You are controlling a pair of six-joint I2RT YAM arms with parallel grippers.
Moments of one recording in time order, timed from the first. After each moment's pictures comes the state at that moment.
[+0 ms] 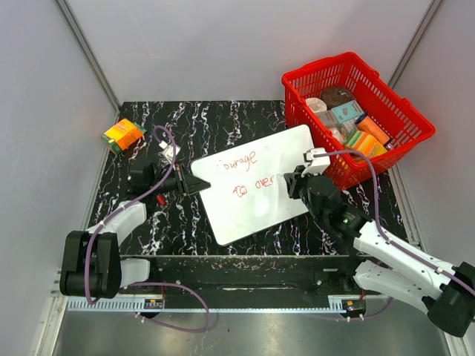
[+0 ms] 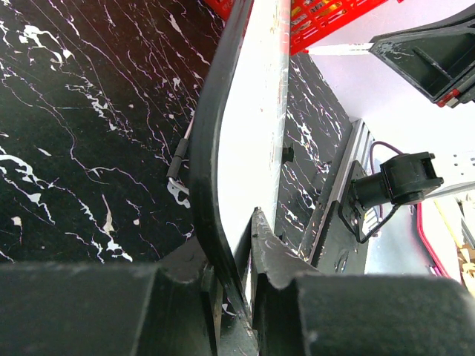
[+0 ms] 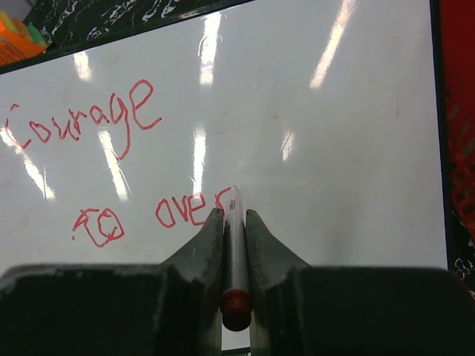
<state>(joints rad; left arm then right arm) -0.06 1.24 0.51 0.37 1.04 -0.43 0.79 0.90 0.63 0.00 0.45 0.35</state>
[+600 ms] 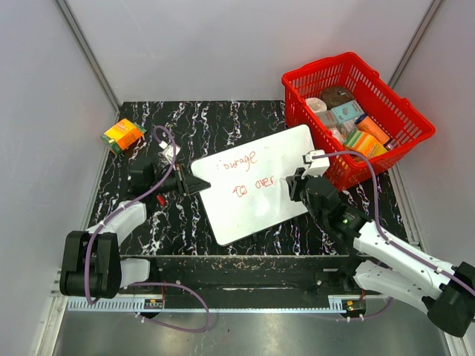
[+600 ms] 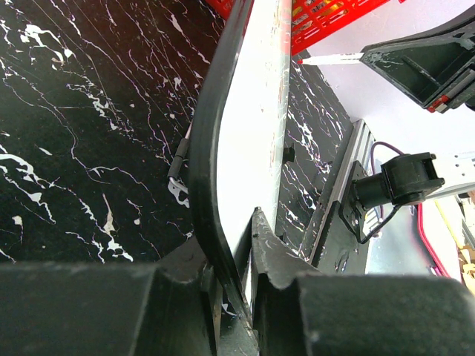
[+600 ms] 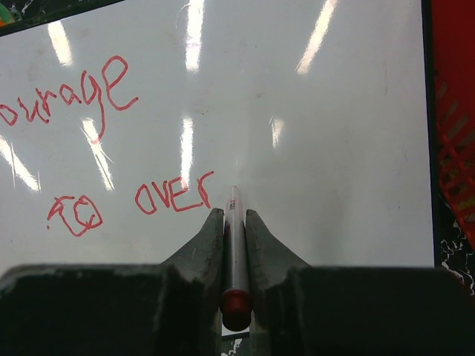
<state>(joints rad) -0.06 1.24 0.51 0.37 1.03 -0.43 0.79 0.89 0.63 -0.05 0.47 0.36</state>
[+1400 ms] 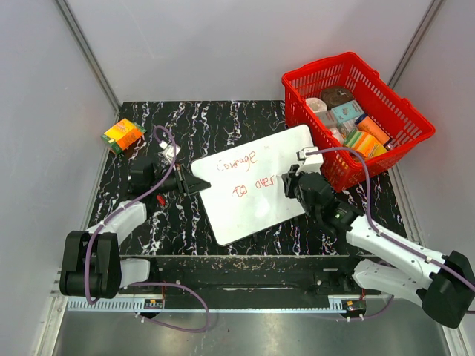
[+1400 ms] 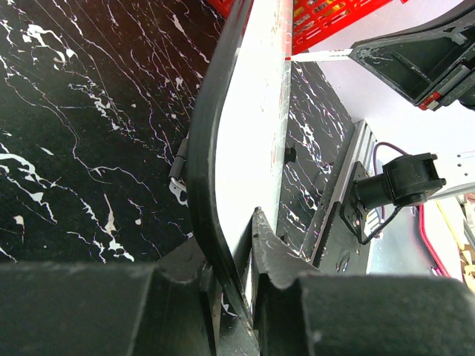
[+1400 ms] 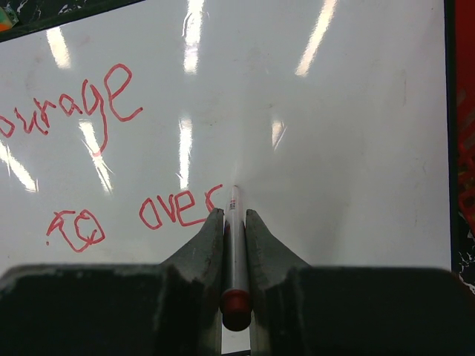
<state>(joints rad) -0.06 1.24 0.51 0.37 1.02 -0.43 0.79 0.98 0.65 0.00 0.48 0.36</state>
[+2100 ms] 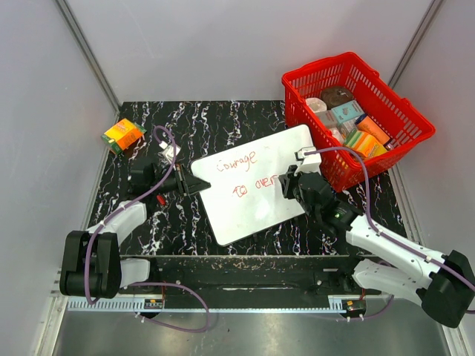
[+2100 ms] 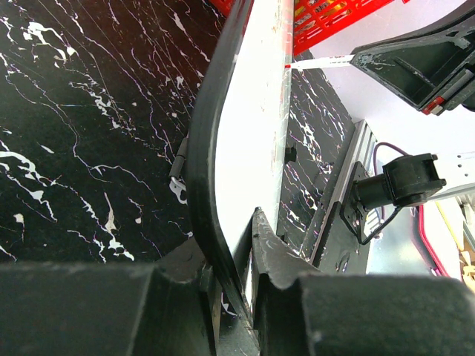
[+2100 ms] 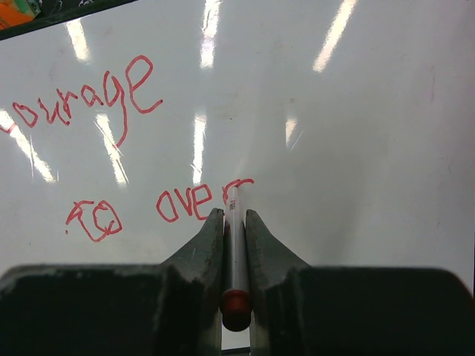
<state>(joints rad) -0.06 1.24 0.51 0.36 1.02 -0.43 0.79 0.99 0.65 0.01 0.43 0.37</state>
